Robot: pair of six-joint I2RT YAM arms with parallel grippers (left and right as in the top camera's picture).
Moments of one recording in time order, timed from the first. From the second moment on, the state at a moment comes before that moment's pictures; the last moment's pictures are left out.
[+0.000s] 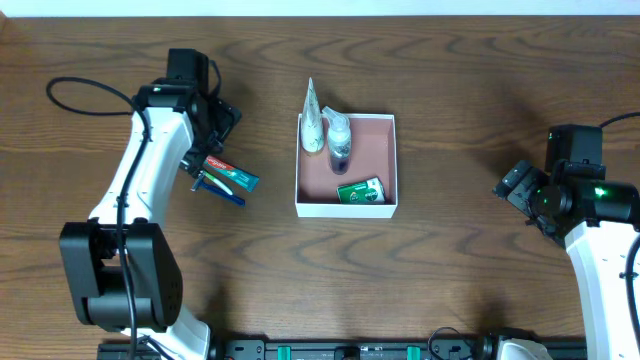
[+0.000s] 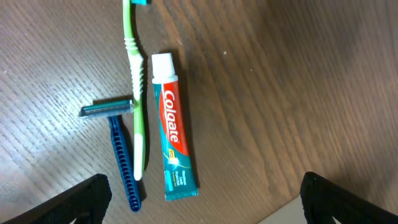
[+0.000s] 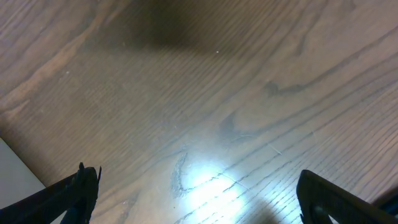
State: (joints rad) left arm -0.04 1.78 1.41 -0.93 -0.06 -1.02; right arm -0.11 1.21 1.04 -1.07 0.17 0.62
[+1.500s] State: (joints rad) left arm -0.05 2.02 1.40 -0.90 0.18 -1.14; right arm -0.11 1.21 1.04 -1.07 0.17 0.62
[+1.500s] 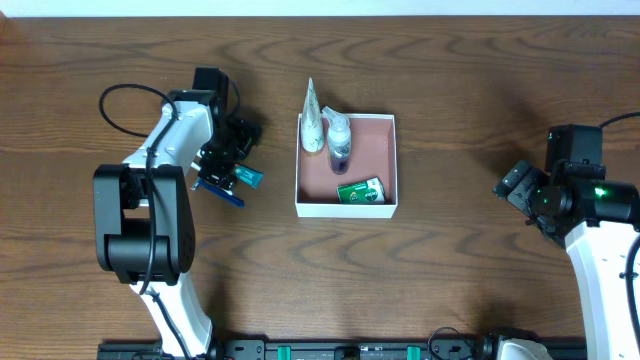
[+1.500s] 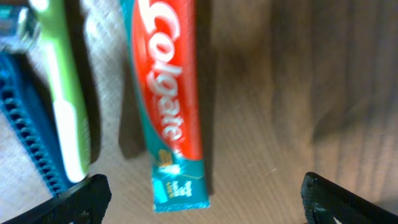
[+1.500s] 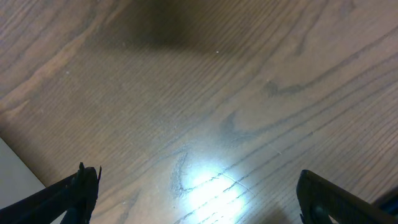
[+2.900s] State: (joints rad) left arm -0.05 2.01 1.32 -0.90 0.07 -1.30; right arm -0.11 1.21 1.04 -1.07 0.17 0.62
